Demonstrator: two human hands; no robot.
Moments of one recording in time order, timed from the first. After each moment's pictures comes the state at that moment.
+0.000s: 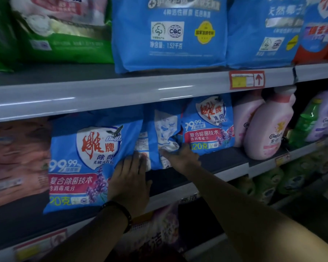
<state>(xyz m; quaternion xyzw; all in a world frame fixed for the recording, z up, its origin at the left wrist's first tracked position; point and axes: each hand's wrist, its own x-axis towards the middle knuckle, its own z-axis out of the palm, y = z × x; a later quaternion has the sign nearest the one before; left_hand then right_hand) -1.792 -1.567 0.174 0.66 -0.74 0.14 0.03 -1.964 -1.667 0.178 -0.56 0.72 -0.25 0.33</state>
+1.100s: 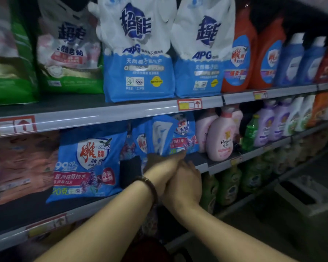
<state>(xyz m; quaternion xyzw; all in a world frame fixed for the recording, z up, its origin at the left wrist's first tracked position) -1.942 -1.479 0.293 0.61 -0.40 -0.51 0.46 -2.007 -1.417 0.288 -0.68 0.69 -0.27 -0.02</state>
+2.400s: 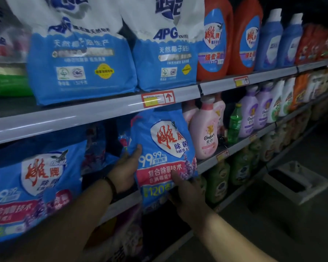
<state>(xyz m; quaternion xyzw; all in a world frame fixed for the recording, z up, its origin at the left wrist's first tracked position) -1.949 -1.608 0.238 0.47 -0.43 -0.61 0.47 -2.110 -1.529 0.175 -0.16 0.44 -0.65 0.60</state>
